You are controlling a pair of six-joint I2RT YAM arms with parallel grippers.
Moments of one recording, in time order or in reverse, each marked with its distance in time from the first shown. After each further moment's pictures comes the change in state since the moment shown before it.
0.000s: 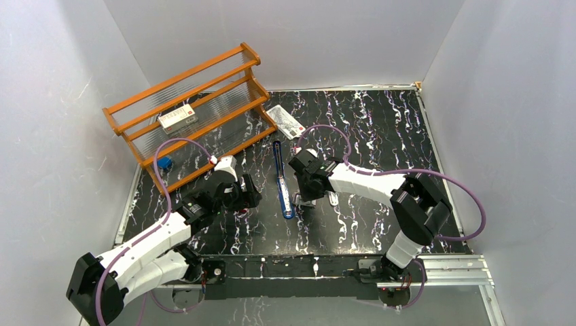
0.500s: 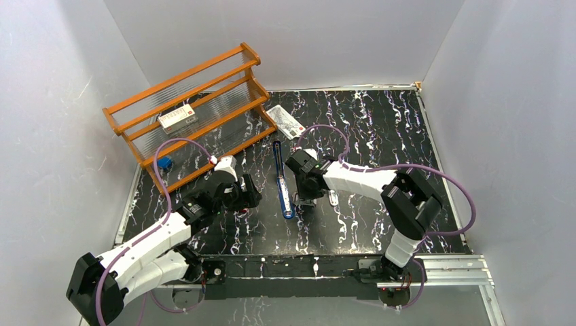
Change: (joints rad) left arm 0.000 0.000 -0.002 0.004 0.000 0.000; right arm 0.000 0.065 0.033 -0.008 0.041 0.053
